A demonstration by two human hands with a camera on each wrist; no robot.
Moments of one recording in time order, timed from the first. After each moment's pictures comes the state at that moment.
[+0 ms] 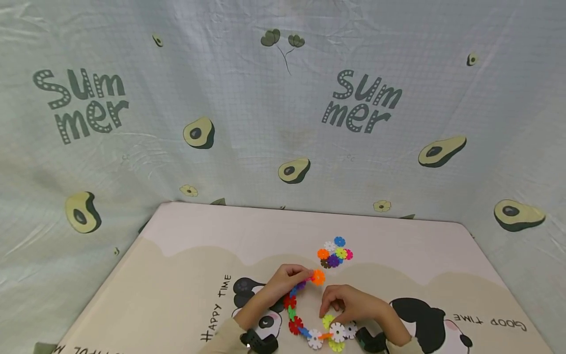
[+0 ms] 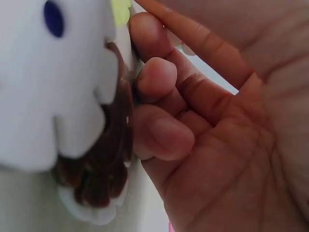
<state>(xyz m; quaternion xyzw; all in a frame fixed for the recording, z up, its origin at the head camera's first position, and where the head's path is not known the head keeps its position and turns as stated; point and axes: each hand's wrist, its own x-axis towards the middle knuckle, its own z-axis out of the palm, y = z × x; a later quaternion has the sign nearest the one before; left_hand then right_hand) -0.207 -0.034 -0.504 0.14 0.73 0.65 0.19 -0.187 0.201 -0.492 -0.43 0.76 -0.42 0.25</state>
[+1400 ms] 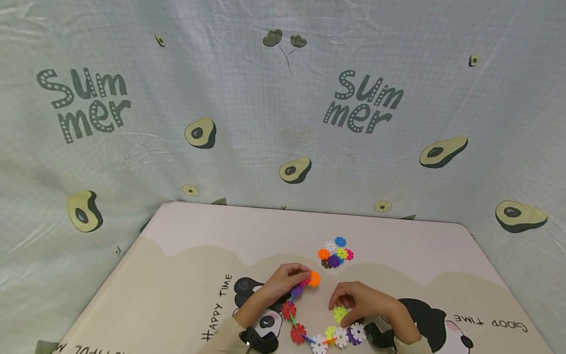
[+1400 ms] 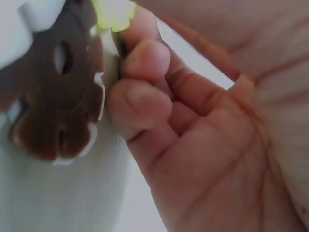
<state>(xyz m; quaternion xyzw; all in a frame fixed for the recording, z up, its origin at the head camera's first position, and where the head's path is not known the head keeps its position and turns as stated) -0.209 -0.037 -0.508 0.15 0.73 0.64 0.19 -0.188 0.220 -0.485 -0.39 0.78 -0.43 0.26</state>
